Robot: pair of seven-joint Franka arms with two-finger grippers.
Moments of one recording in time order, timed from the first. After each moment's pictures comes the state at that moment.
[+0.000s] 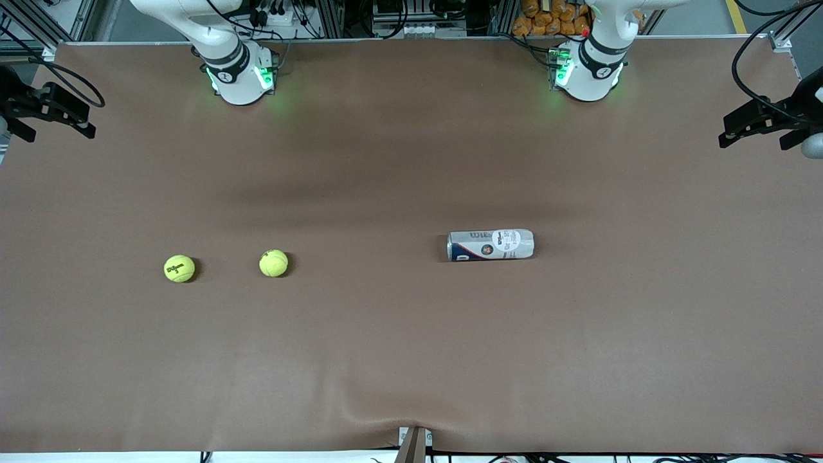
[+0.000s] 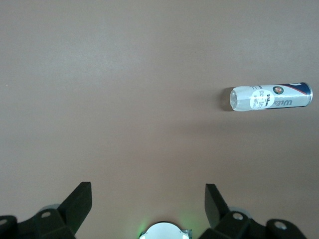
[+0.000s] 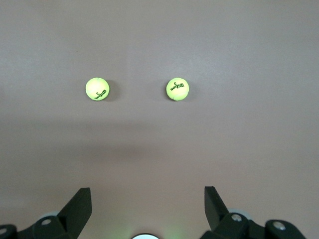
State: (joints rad) left arm -0.01 -0.02 0.00 -1.51 -0.01 1.41 0.03; right arm 0.06 -0.15 -0.08 -1.65 -0.02 1.49 -0.09
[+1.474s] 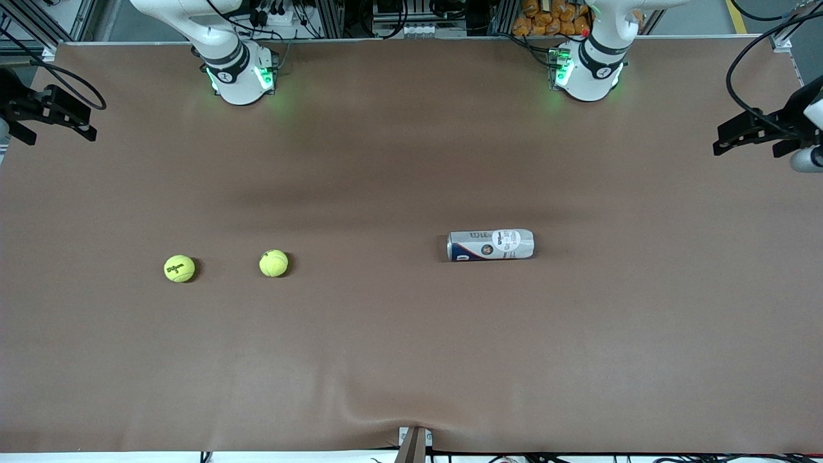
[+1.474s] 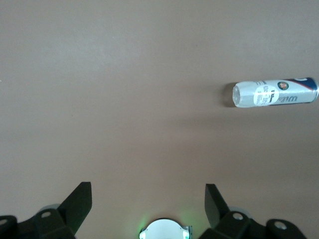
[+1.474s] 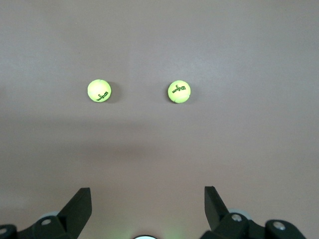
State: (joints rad) left arm -0.01 0.02 0.00 -1.51 -0.01 1.40 0.03; right arm 0.07 -0.14 -0.07 -1.63 -0.02 1.48 -0.09
